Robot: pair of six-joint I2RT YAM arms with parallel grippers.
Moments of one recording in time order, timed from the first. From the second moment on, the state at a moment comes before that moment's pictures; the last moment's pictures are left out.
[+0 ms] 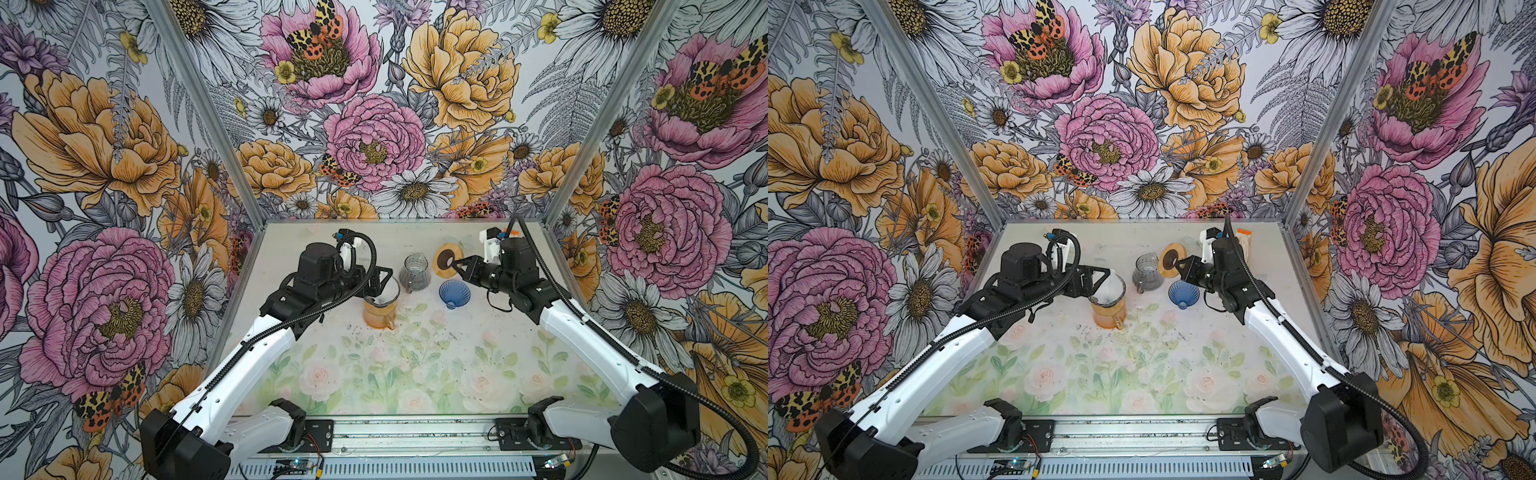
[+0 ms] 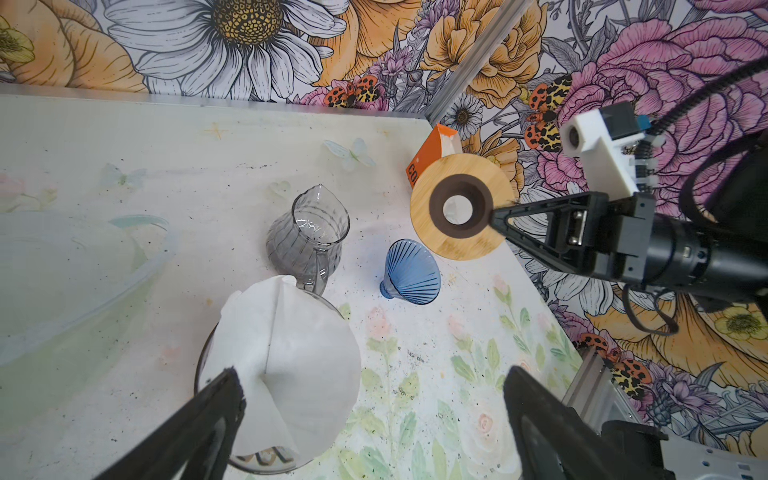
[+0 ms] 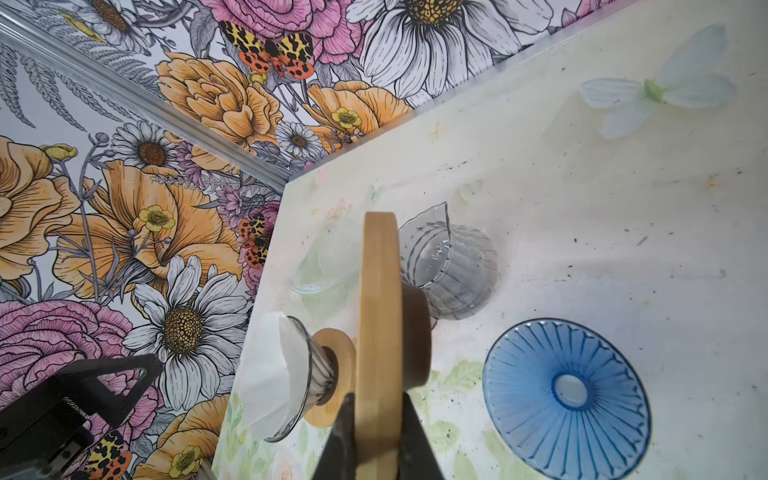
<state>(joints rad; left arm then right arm) -0.46 1.11 1.05 -0.39 0.29 -0.39 0.33 1.28 1.02 -0.28 -0.36 0.66</state>
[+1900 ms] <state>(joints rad) -0.40 1.21 1.05 -0.37 0.33 -0.39 0.23 1.99 1.29 0.14 -0.90 0.85</state>
